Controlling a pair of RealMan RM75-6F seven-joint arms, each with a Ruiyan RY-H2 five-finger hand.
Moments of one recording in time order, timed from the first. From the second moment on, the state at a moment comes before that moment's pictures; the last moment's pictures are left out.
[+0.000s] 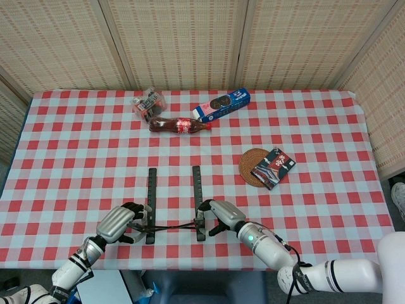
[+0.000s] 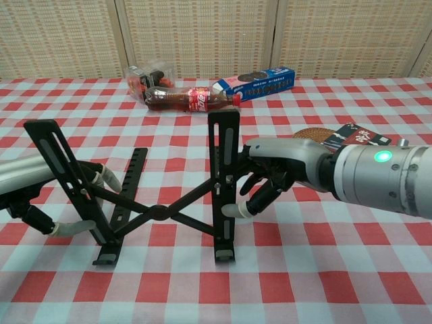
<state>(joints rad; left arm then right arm) -0.52 -1.38 0.05 -1.60 1.53 1.03 -0.08 0.84 -1.50 0.12 -1.83 -0.82 0.78 -0.03</state>
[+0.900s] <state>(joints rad) -0.49 -1.25 0.05 -1.70 1.52 1.09 -0.01 0.86 -1.57 0.23 -1.77 -0.79 0.89 -0.05</state>
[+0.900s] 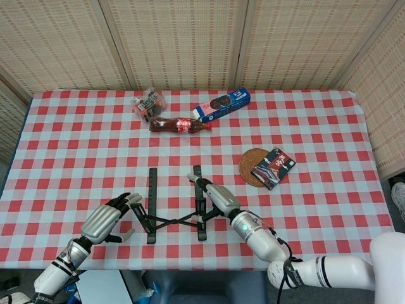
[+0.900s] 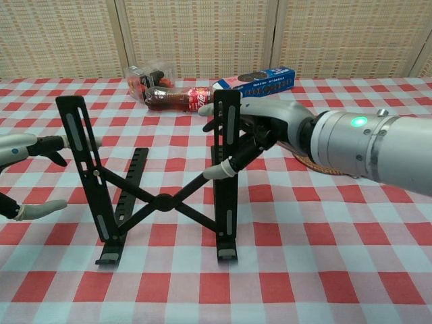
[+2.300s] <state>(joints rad) -0.71 -1.60 -0.09 -1.00 1.52 0.98 0.17 0.79 -1.56 0.01 -1.59 -1.44 1.10 -0.45</state>
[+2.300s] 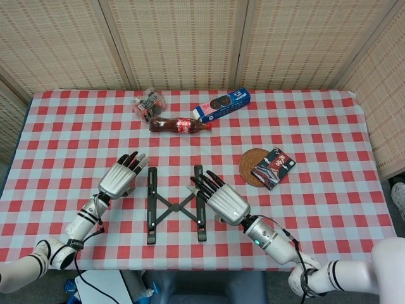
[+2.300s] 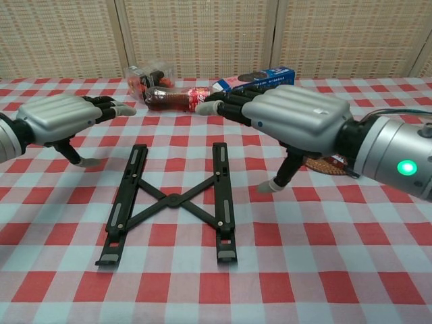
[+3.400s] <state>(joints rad) -0.77 -1.71 -0.06 -0.87 1.49 0.93 0.07 0.81 -1.81 0.02 -1.17 -1.56 1.02 -0.46</state>
